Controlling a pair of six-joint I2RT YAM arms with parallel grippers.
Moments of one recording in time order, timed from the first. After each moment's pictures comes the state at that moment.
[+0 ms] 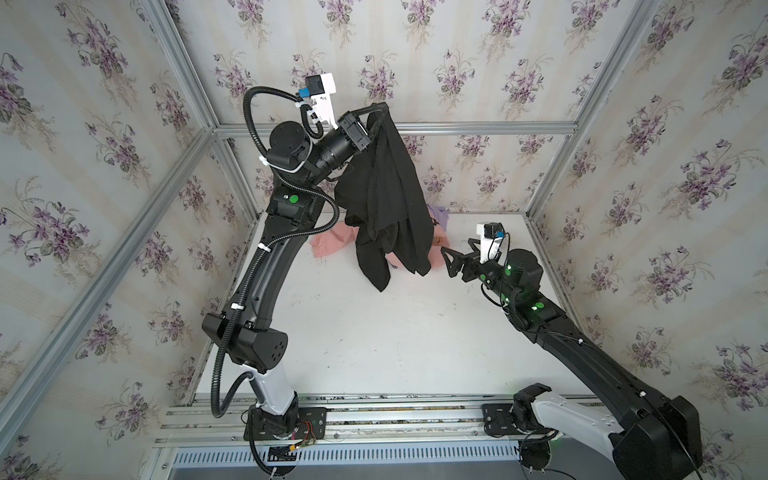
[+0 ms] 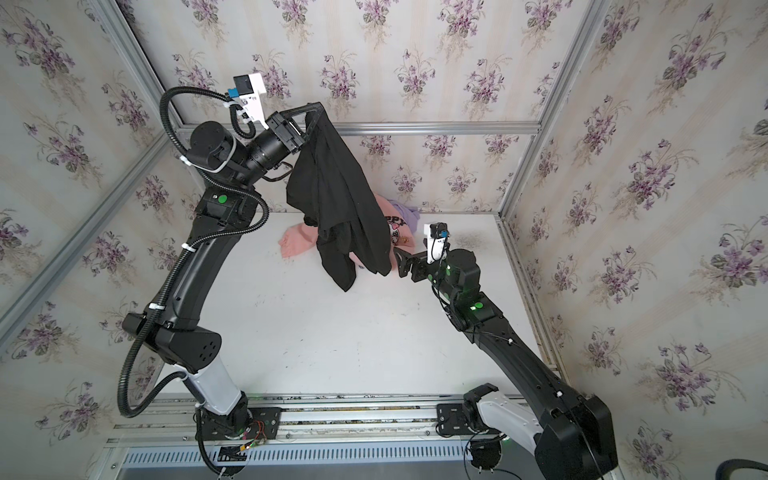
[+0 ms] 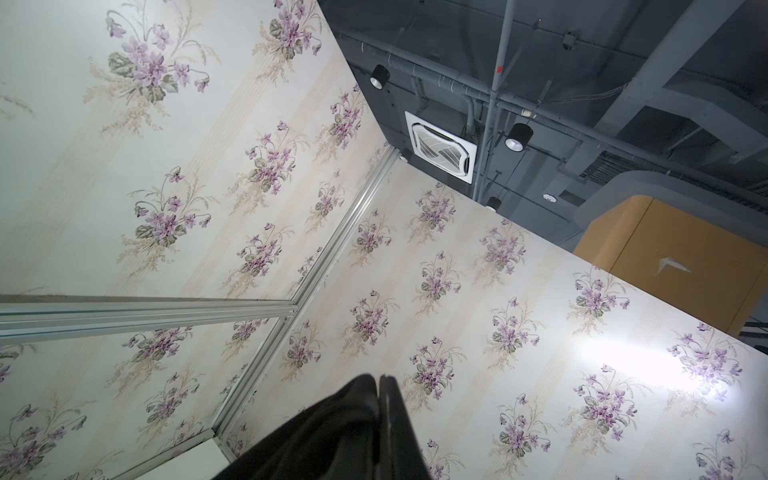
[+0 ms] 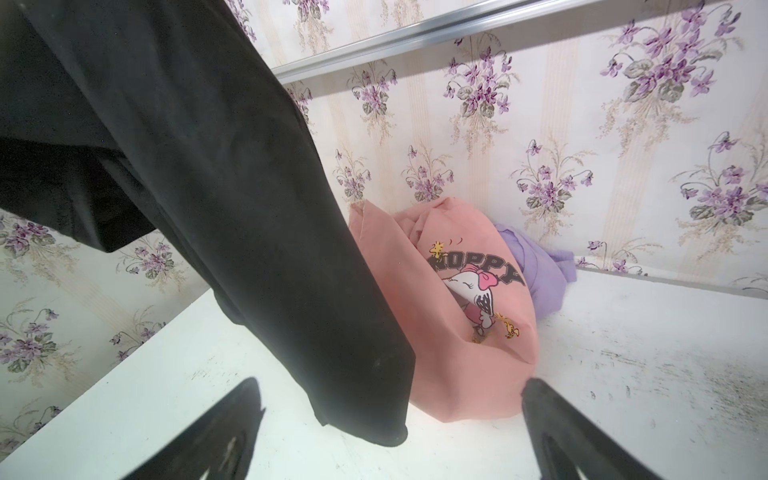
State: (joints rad) left arm -0.34 1.76 2.17 0.11 0.52 -0.91; right arm 0.37 1.04 0.78 0.12 -0.16 0.20
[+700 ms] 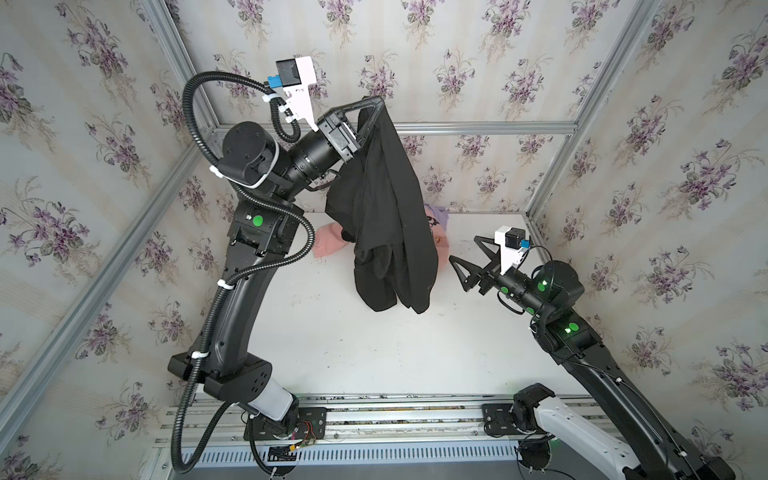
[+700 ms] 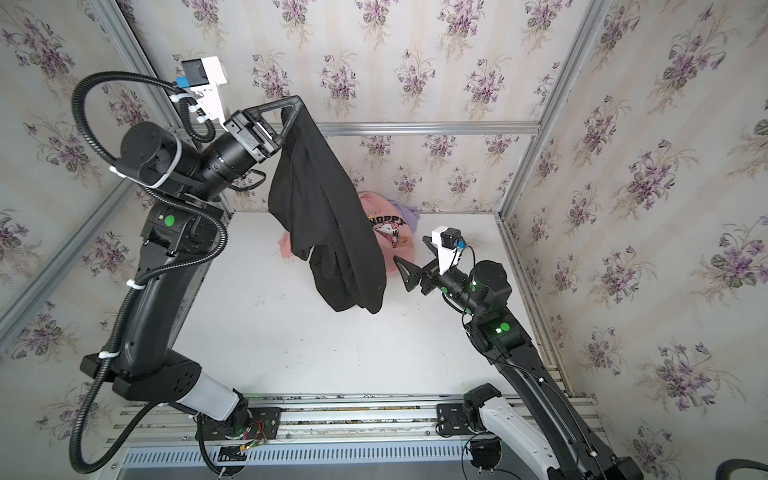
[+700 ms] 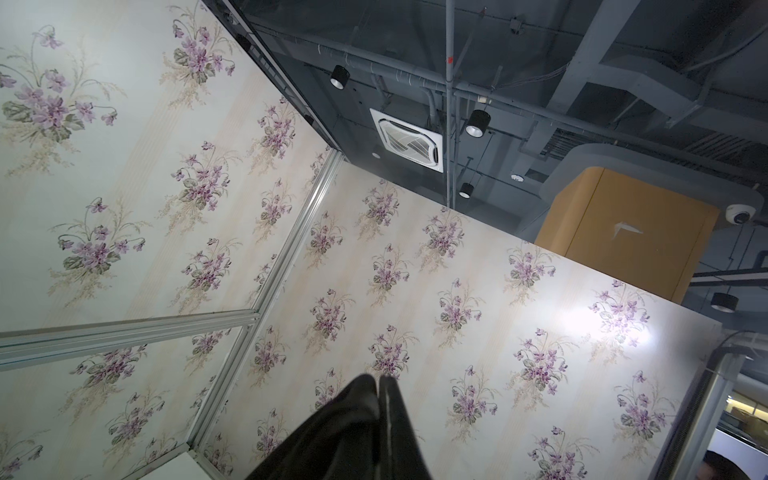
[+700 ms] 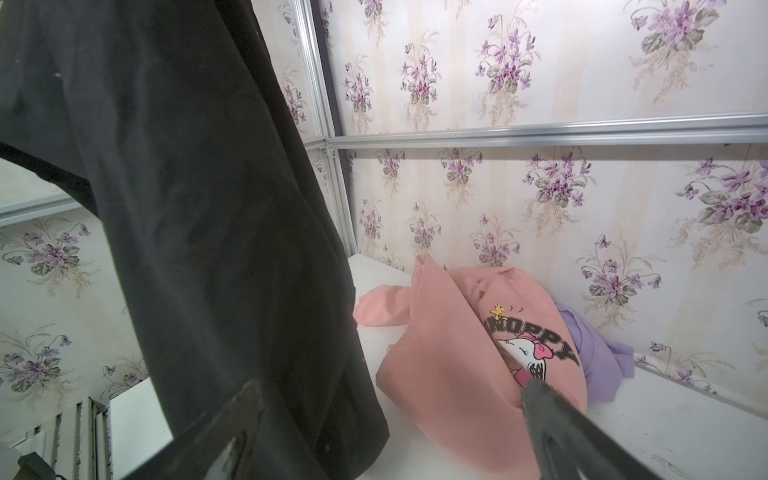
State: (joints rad) left arm -0.42 1.56 2.20 -0.07 0.53 -0.82; right arm 0.37 0.80 0.82 0.02 -0.36 0.12
